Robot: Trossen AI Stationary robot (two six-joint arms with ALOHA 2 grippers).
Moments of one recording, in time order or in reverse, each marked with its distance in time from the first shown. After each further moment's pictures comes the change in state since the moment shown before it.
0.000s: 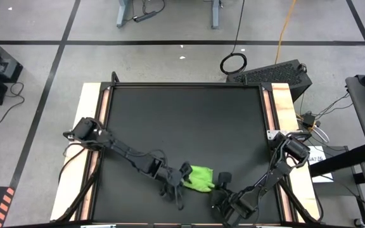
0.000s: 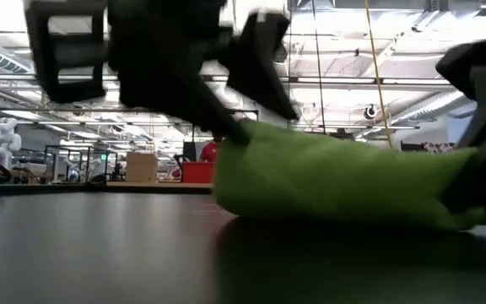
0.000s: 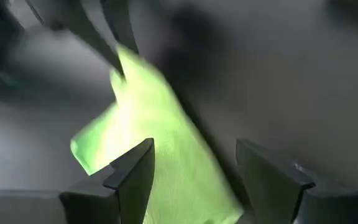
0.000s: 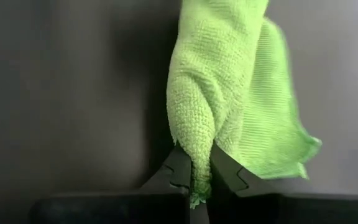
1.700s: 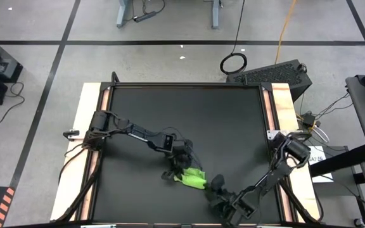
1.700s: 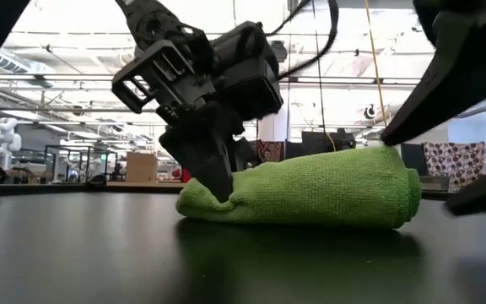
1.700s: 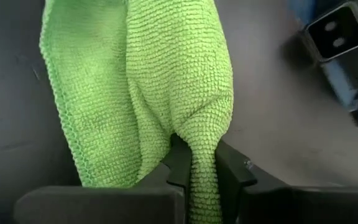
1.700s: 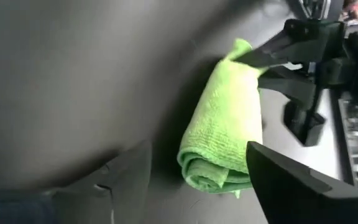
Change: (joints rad) left arm 0.311 0.146 -0.003 -0.132 0.687 -0.457; right arm 0.011 -0.004 -0.051 0.208 0.137 -0.654
